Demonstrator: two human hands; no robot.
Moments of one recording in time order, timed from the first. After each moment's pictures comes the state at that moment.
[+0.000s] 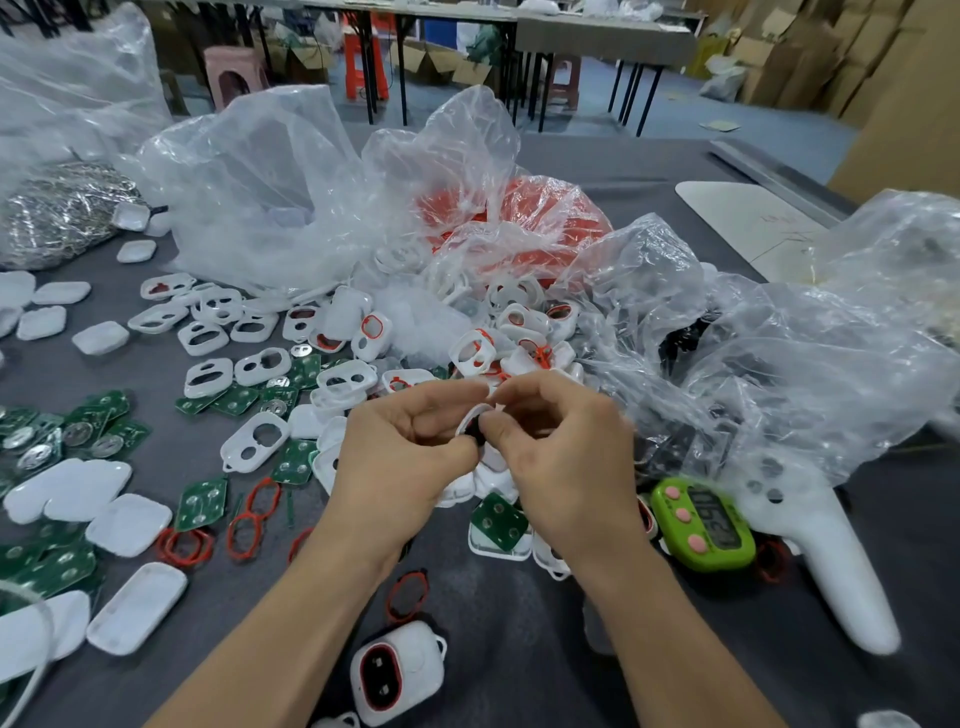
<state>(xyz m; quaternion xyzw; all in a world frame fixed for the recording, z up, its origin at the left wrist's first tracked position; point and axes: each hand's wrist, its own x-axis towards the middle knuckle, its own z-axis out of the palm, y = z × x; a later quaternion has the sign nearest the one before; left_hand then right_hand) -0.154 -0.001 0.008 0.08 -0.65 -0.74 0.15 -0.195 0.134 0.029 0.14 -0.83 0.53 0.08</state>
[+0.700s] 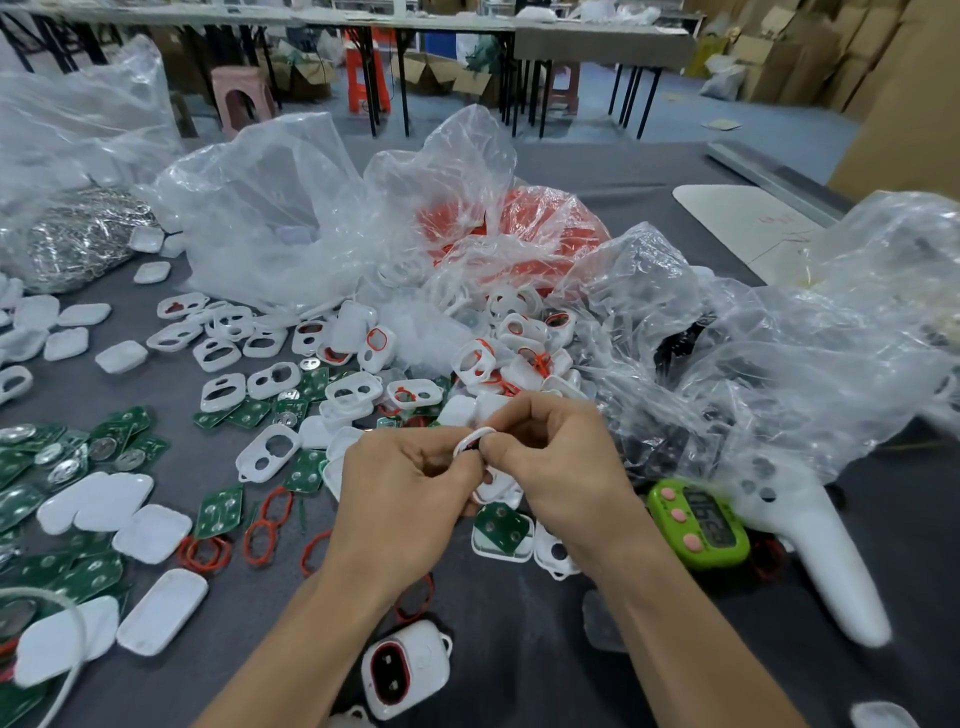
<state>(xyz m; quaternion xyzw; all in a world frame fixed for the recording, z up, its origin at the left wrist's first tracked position) -0.133 0.007 0.024 0.10 -0.79 -0.58 0.16 -0.199 0.138 0.030 0.14 -0.75 0.64 -0.10</state>
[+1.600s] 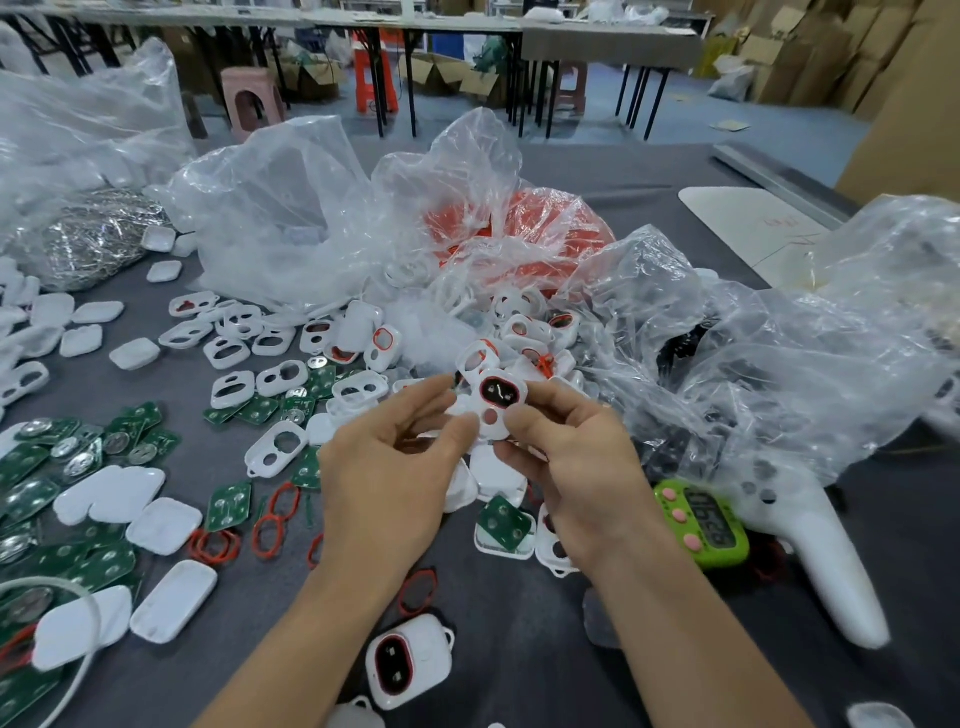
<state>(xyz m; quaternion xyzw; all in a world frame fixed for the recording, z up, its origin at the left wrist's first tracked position) -0.140 0.004 0.018 0.17 -0.72 -0.61 0.29 -0.196 0.139 0.037 0.02 -0.56 0.81 -0.18</state>
